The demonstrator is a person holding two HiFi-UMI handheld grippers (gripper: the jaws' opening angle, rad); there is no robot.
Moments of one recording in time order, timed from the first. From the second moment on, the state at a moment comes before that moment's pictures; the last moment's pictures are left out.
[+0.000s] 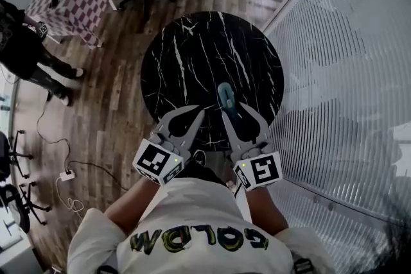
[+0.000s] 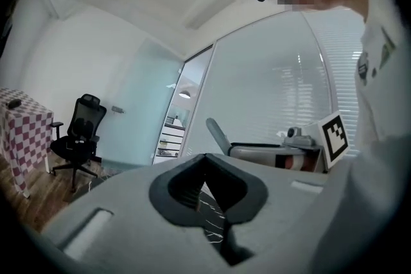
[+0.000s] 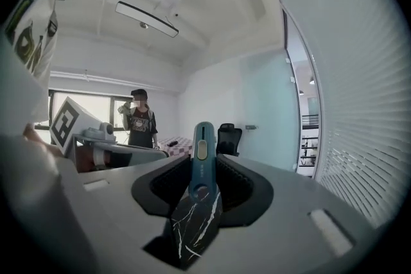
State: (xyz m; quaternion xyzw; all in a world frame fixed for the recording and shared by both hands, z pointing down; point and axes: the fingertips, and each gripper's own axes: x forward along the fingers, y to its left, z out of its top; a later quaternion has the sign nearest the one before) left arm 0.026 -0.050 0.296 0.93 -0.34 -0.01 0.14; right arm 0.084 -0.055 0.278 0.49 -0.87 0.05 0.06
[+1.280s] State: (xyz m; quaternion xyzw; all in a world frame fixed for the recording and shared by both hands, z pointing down) left arm 0.016 -0.002 0.199 0.94 -0.33 -0.07 0.09; right arm 0.066 0.003 0.180 0.48 -0.88 -0.02 -0.01
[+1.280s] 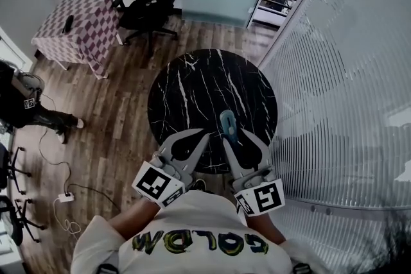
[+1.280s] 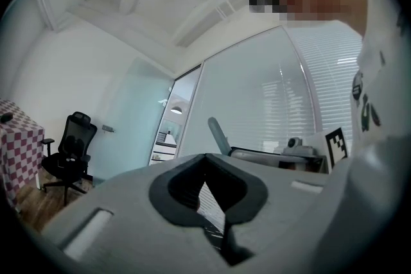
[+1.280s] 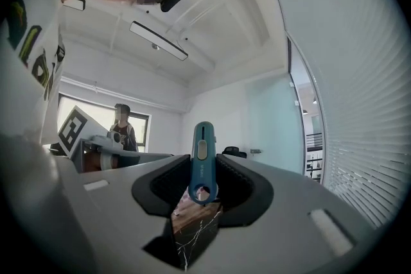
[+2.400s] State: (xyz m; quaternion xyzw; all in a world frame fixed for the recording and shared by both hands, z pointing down) left arm 0.011 -0.014 0.208 0.94 -0.33 -0.08 0.10; right arm 0.059 -0.008 0.188 0.48 -0.88 -0.03 -0.01
